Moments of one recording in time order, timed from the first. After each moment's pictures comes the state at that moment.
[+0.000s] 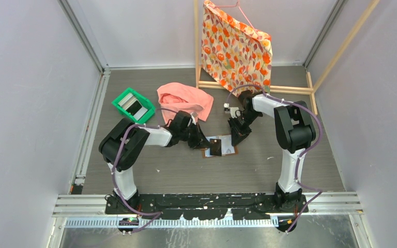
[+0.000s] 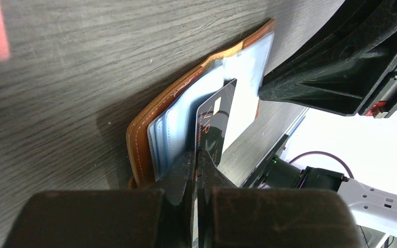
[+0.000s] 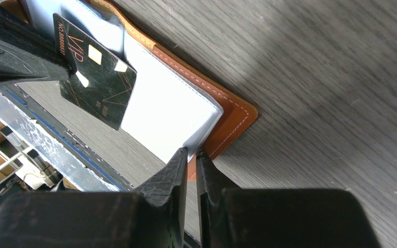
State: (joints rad) left arm -0.63 1.84 0.83 0.25 0.51 -1.01; right arm 0.29 2.01 1.33 -0.94 -0.55 -0.21
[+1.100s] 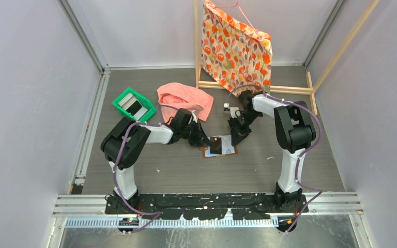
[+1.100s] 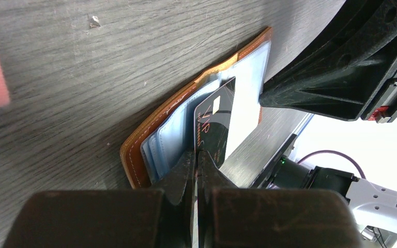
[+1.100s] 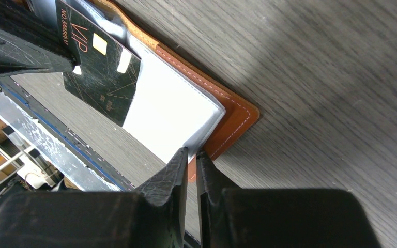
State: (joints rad) left arm -0.62 1.87 0.89 0.20 0.52 -0.94; right arm 0.29 2.01 1.33 -0.94 -0.56 -0.21
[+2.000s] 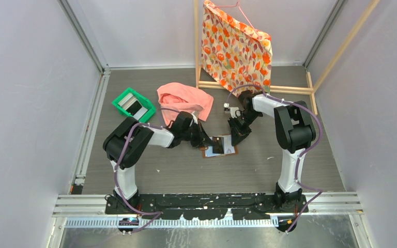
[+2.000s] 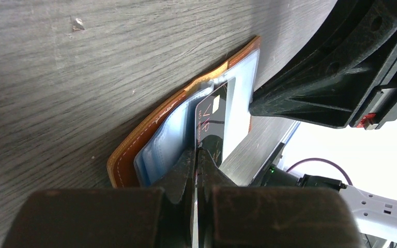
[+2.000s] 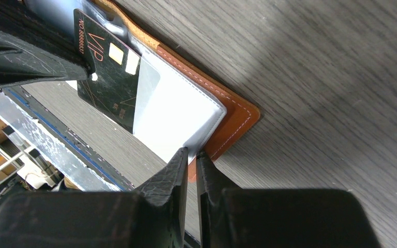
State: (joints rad) left arm -0.64 1.89 0.85 0.33 0.49 -1.02; right arm 0.29 2.01 1.33 -0.94 -0.56 -0.21
